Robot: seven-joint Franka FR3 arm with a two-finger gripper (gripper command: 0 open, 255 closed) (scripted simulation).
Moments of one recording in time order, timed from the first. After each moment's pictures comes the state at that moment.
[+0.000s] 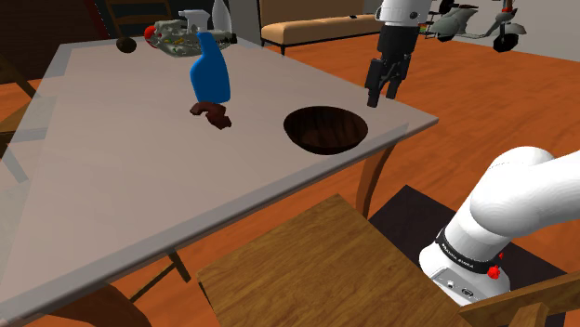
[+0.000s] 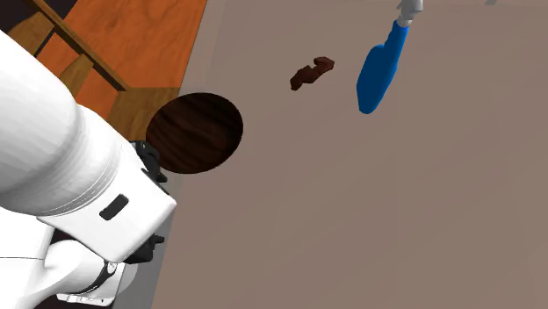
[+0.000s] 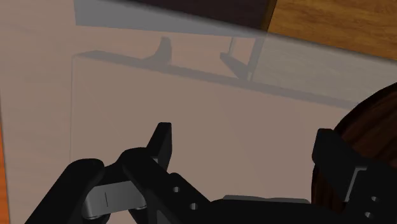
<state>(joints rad) 0.00 -0.75 0.05 -2.34 0.11 1.55 -0.01</state>
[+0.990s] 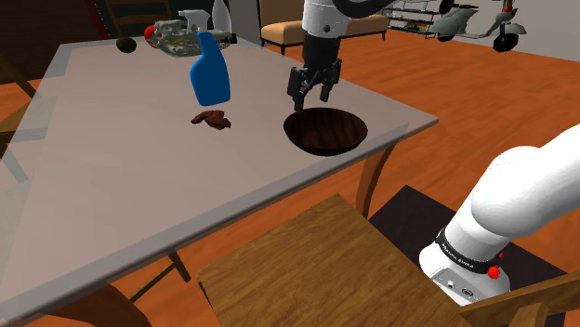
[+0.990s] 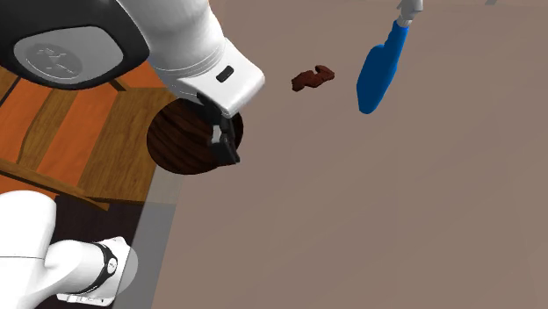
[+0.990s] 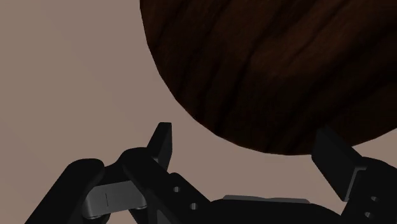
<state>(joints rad) 0.02 -0.45 0.31 -2.16 0.12 1.84 0.25</state>
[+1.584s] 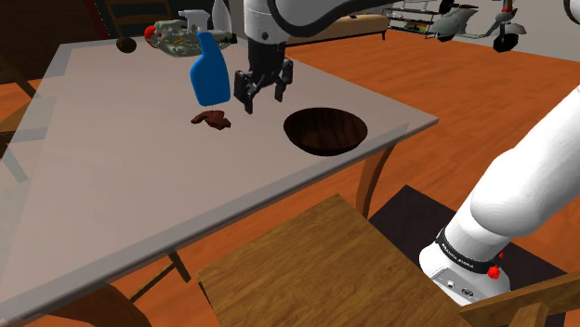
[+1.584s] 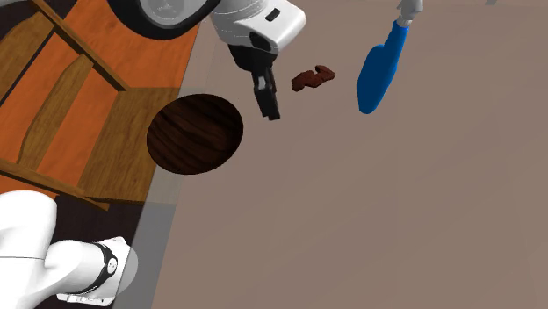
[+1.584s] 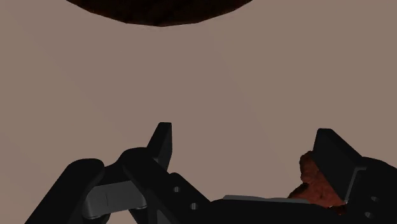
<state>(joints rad) 0.01 -0.16 0.48 -1.92 -0.05 1.95 0.48</state>
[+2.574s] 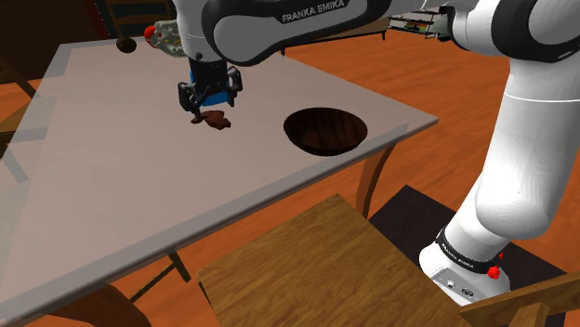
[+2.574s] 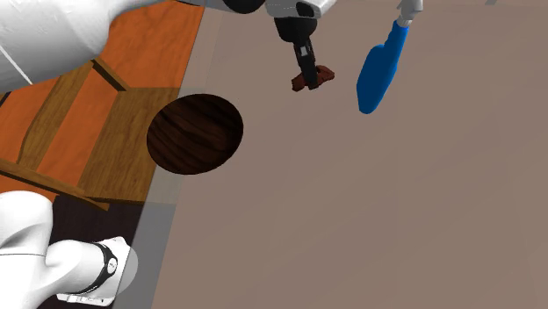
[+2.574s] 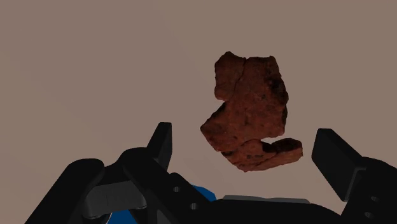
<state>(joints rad) 0.12 0.25 0.57 -1.55 -0.42 1.96 0.76</state>
